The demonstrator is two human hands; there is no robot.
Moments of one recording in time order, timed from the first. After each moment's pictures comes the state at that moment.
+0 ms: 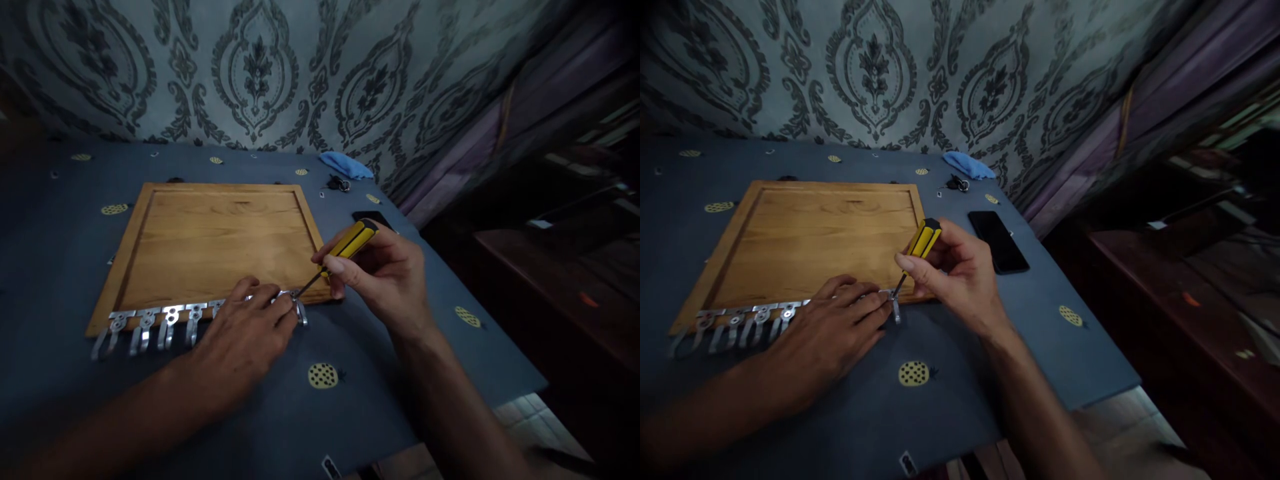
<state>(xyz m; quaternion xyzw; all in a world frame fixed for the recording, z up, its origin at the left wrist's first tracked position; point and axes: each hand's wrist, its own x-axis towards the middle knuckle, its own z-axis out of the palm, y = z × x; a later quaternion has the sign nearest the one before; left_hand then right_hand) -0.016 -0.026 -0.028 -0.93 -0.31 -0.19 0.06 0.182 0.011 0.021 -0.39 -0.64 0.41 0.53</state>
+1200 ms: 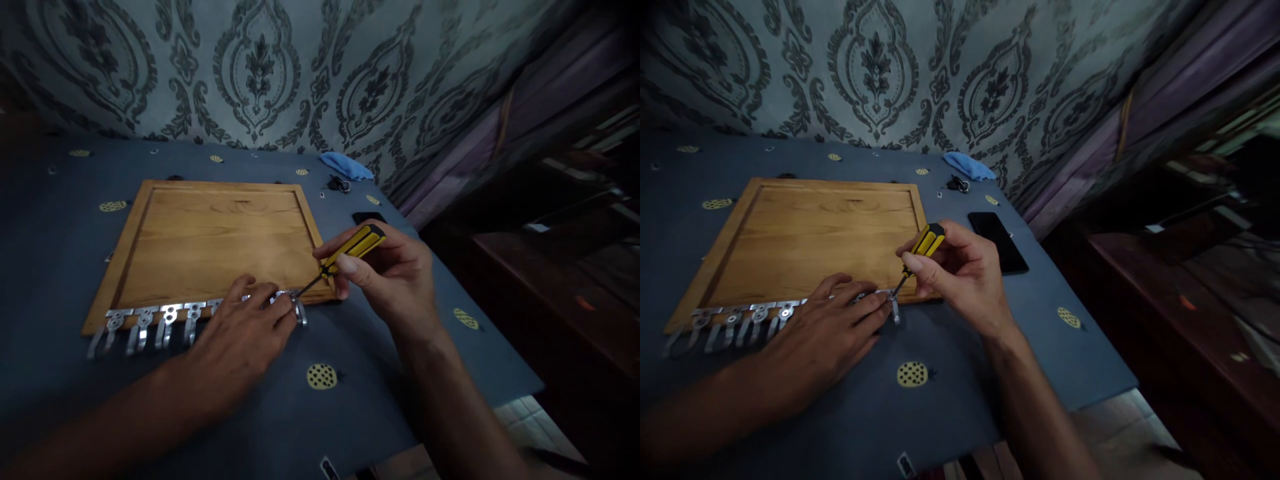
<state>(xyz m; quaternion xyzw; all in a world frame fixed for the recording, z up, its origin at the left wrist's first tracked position) -0.020 -0.030 -0.028 -0.93 -0.32 -0.18 0.04 0.185 0.010 0.024 -0.39 -0.63 0.42 0.53</state>
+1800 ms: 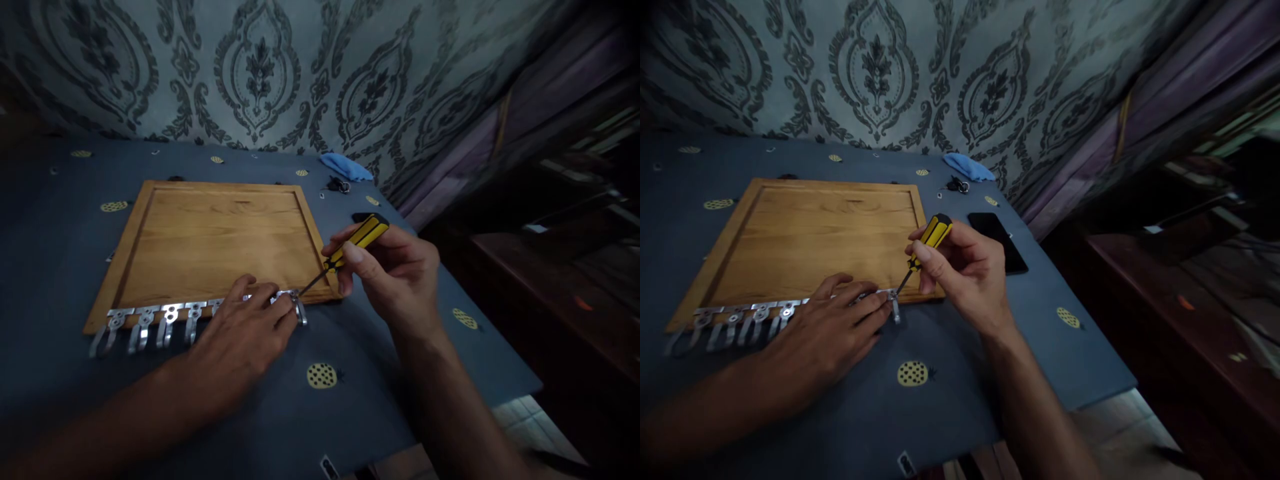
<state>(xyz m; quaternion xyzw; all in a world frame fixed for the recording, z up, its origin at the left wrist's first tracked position) -0.019 -0.029 -0.031 -0.93 -0.32 -0.18 0.04 0.188 0.011 0.018 -0.39 -0.62 0.38 0.56</state>
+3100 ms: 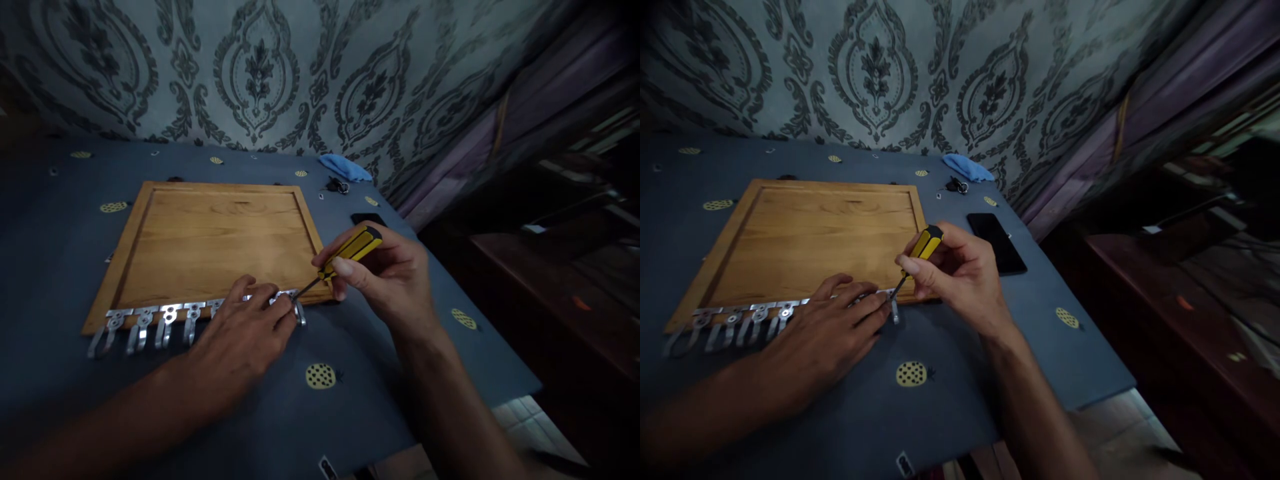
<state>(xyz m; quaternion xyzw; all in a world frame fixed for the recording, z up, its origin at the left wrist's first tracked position) -0.018 -0.029 -0.029 -0.93 -0.32 -0.17 0.04 0.187 0.009 0.024 -0.39 -0.64 0.42 0.51</state>
